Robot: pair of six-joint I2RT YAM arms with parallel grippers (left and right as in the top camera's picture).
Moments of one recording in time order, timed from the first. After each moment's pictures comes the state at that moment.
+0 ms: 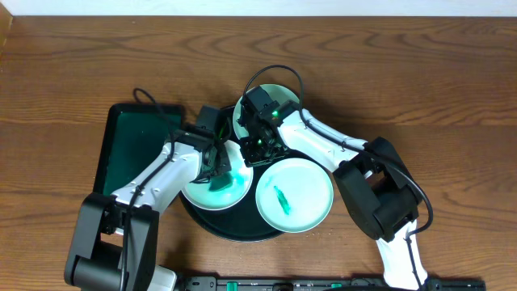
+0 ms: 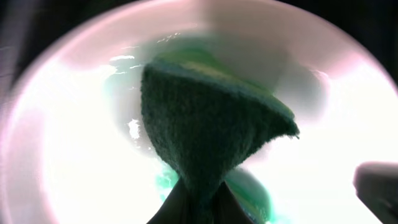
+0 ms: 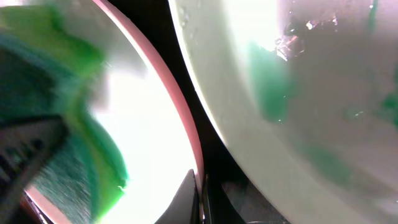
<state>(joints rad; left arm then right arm) -0.30 1.64 0.90 -0.67 -0.06 -0.60 0.69 2.18 1.55 -0.74 -0.40 0.37</state>
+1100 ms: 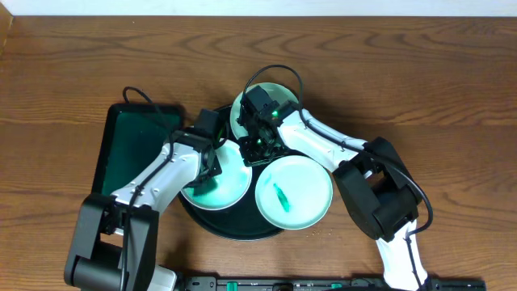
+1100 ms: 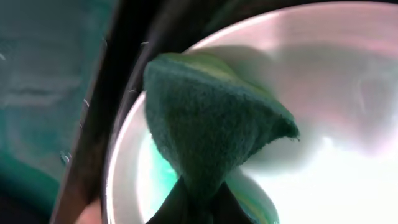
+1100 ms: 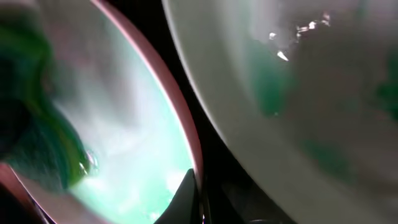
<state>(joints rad) -0.30 1.64 0.89 -0.76 -0.21 -0.67 0.69 2.18 1.55 -0.72 -0.41 0.37</state>
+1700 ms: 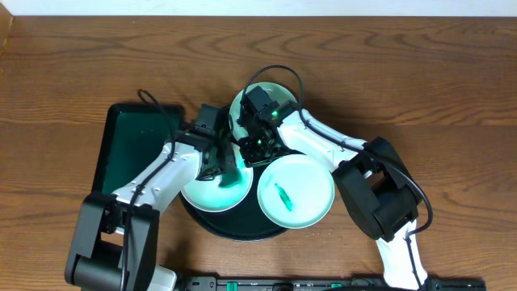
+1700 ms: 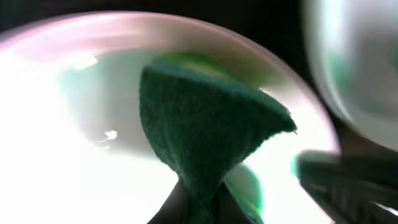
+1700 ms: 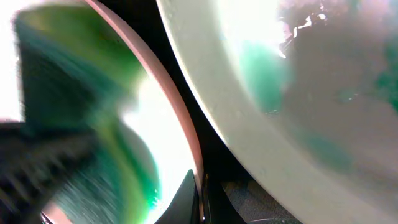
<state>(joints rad) -0.30 1.64 0.90 -0.61 0.02 -0.57 0.69 2.18 1.55 -0.73 -0.41 0.36</state>
